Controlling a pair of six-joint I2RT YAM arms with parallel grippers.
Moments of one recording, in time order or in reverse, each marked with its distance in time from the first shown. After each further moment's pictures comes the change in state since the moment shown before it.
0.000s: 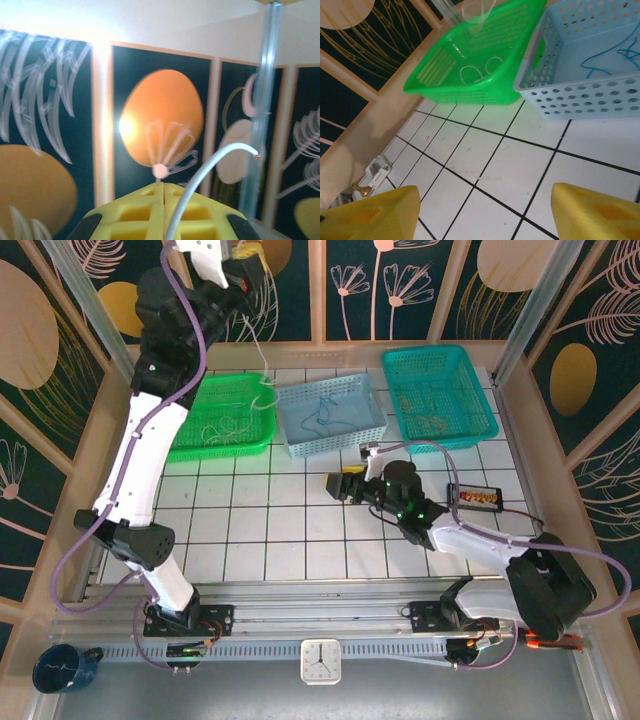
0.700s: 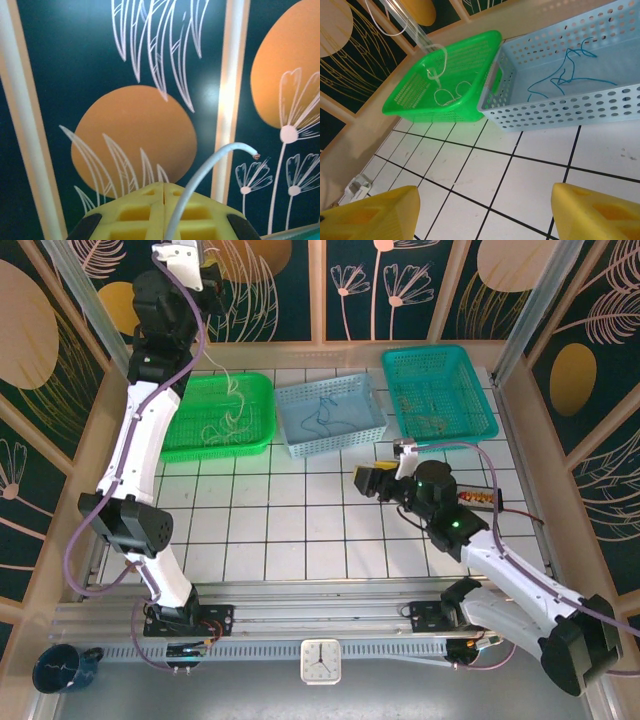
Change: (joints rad) left arm 0.167 0.051 -0.137 0.030 -0.179 0.103; right arm -0.099 -0.320 0.020 -0.346 0.045 -0.043
